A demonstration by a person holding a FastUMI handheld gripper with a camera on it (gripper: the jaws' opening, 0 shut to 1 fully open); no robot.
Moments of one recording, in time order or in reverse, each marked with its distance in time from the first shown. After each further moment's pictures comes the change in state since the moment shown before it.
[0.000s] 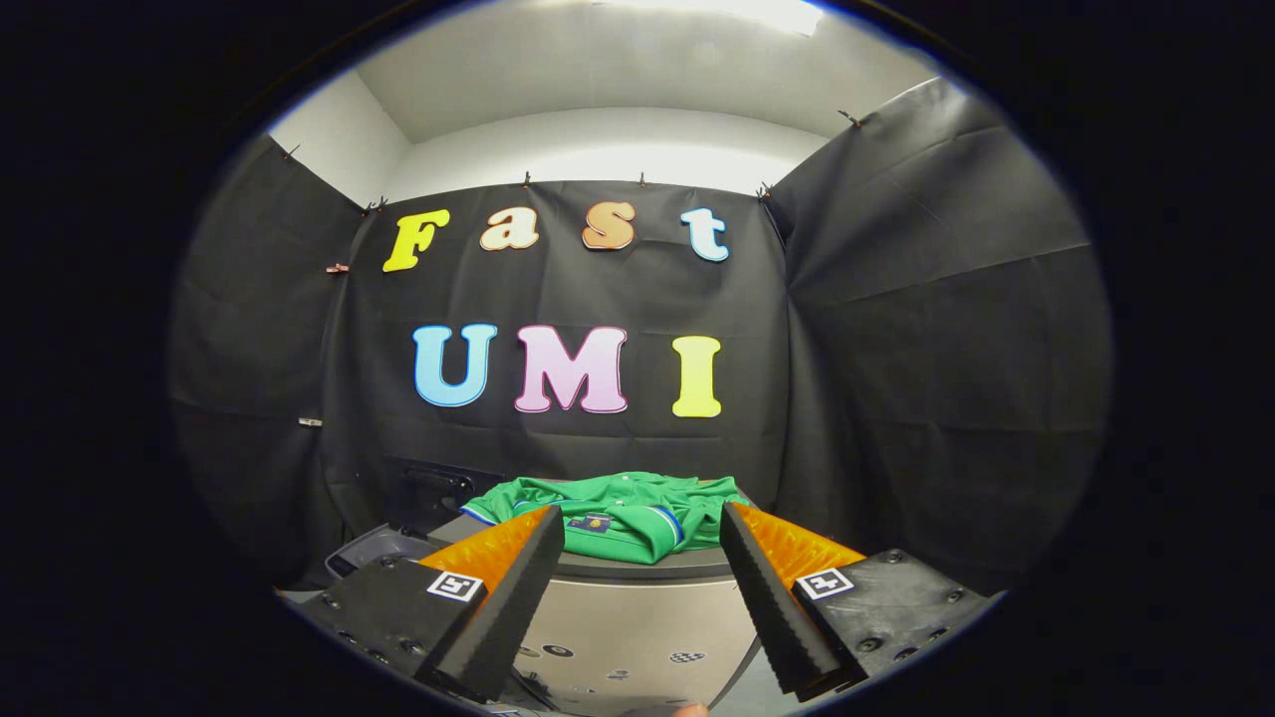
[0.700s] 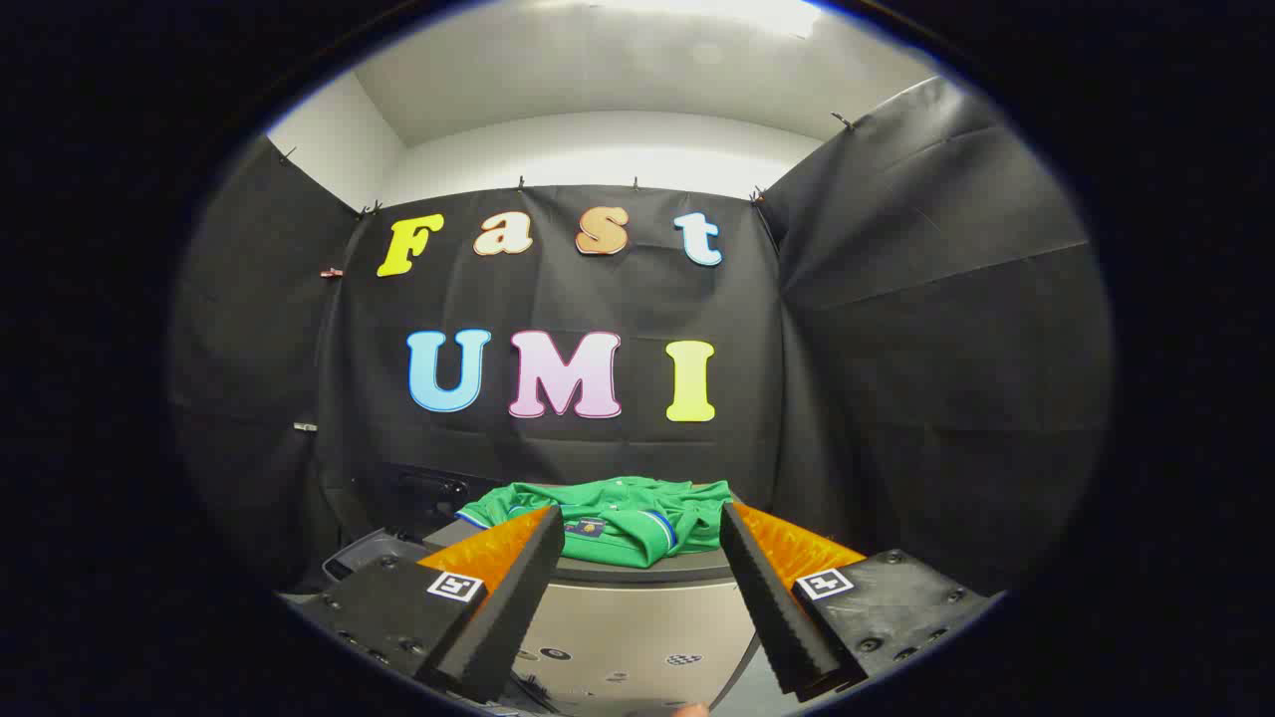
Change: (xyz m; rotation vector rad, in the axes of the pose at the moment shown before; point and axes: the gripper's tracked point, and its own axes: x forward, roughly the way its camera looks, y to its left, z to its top) arm -0.001 -0.002 -0.001 0.005 -0.016 -0.018
